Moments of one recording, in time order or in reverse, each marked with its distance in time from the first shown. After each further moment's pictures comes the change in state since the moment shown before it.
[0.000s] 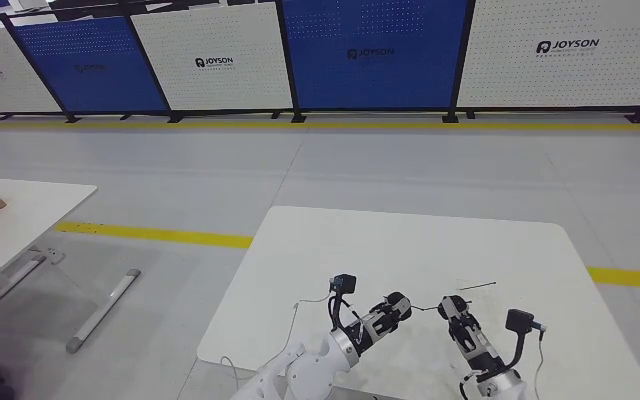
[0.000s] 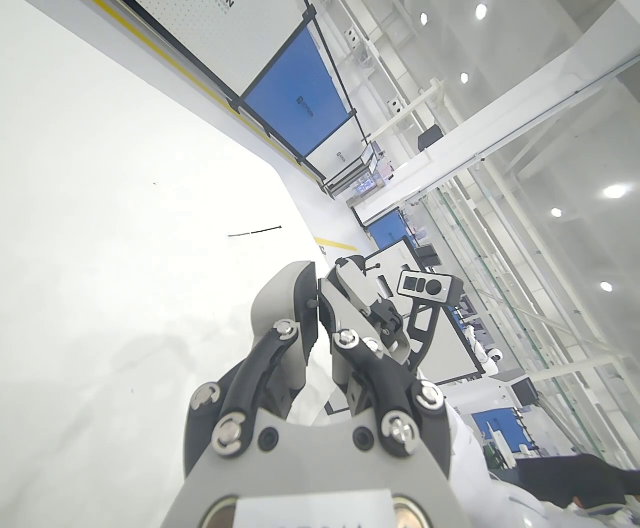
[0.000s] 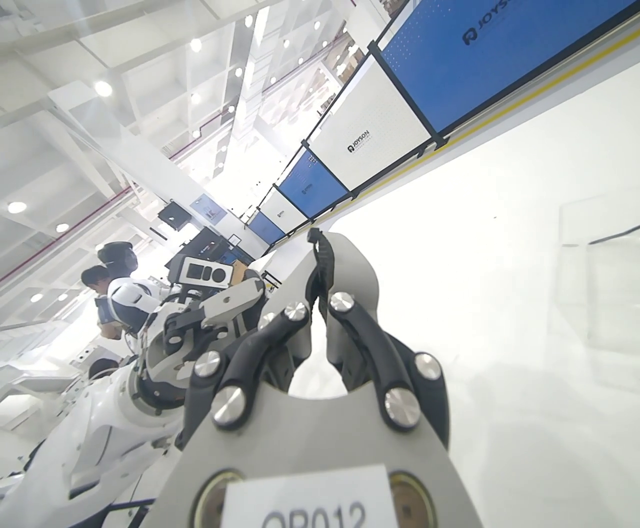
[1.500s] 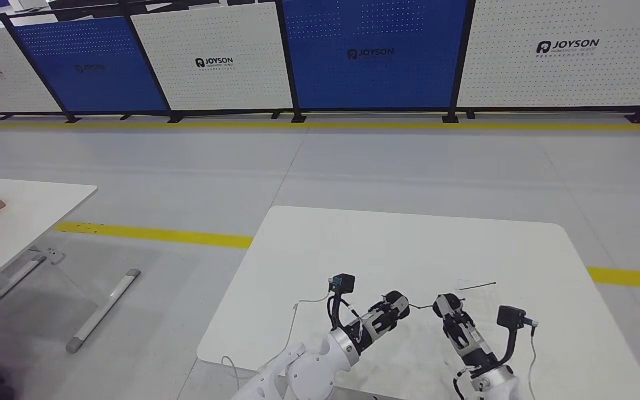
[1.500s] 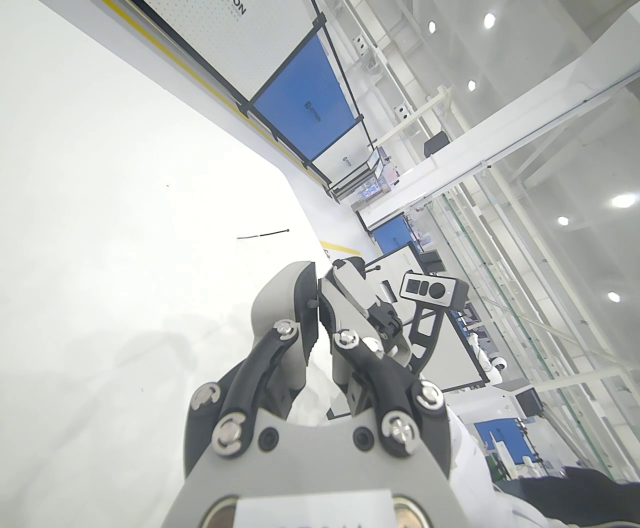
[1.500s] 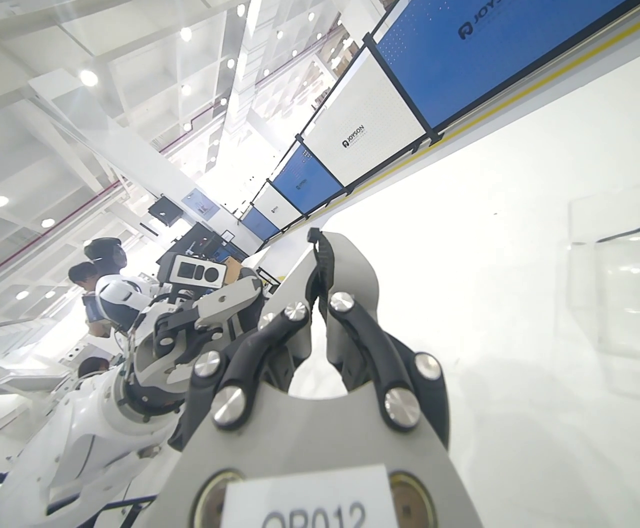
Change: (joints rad) left arm -0.004 -0.002 0.003 0.006 -0.007 0.025 0.015; right arm 0.025 -0.023 -0.017 0.019 -0.031 0.030 0.015
